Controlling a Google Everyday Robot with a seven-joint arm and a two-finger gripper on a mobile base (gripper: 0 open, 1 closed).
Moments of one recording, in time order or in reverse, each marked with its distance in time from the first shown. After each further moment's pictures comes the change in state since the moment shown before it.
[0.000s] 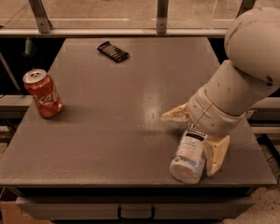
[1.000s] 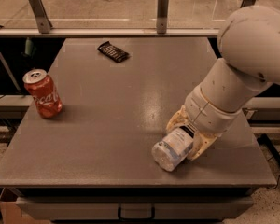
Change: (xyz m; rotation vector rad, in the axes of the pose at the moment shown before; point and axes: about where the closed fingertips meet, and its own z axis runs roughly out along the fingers) arm 0.001 -0.005 0.001 -0.018 0.007 -0.050
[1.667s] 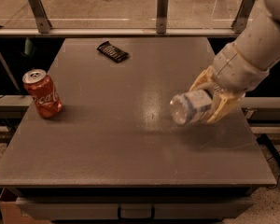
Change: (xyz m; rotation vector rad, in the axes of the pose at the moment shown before) arm 0.063 -0.033 -0.057 0.103 -0.068 0.297
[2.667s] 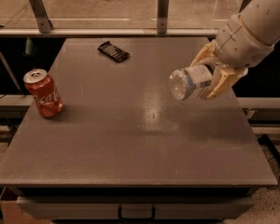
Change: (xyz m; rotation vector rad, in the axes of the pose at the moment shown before) arm -0.002 -0.043 -0.042 0.125 0.033 -0.004
